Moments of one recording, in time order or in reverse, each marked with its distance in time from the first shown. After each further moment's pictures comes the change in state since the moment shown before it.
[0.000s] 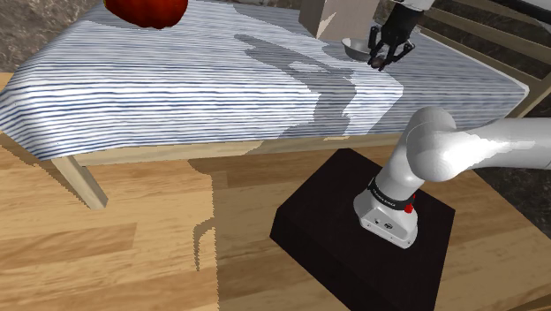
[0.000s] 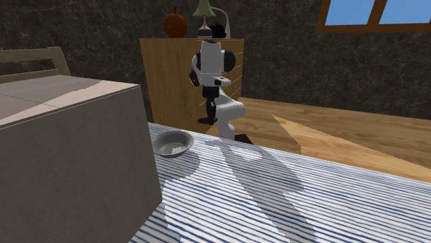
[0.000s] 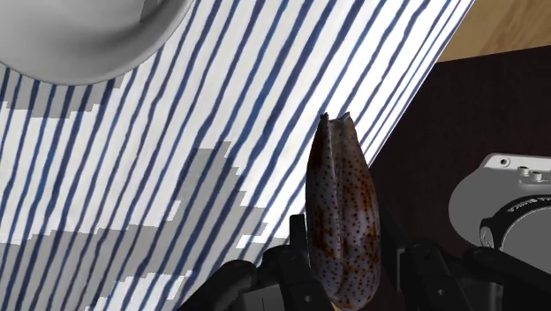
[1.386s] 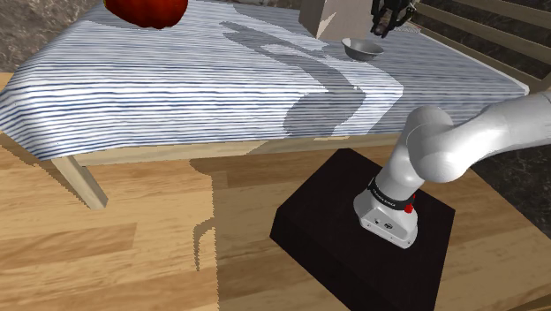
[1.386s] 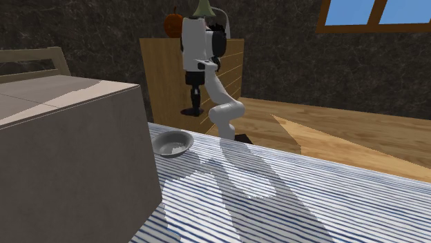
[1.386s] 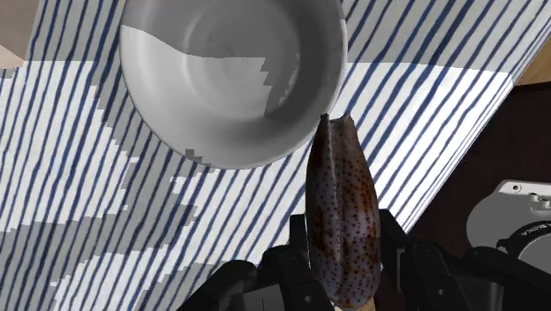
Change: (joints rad) arm 0.105 0.272 -0.133 0.375 -0.008 -0.040 -0.132
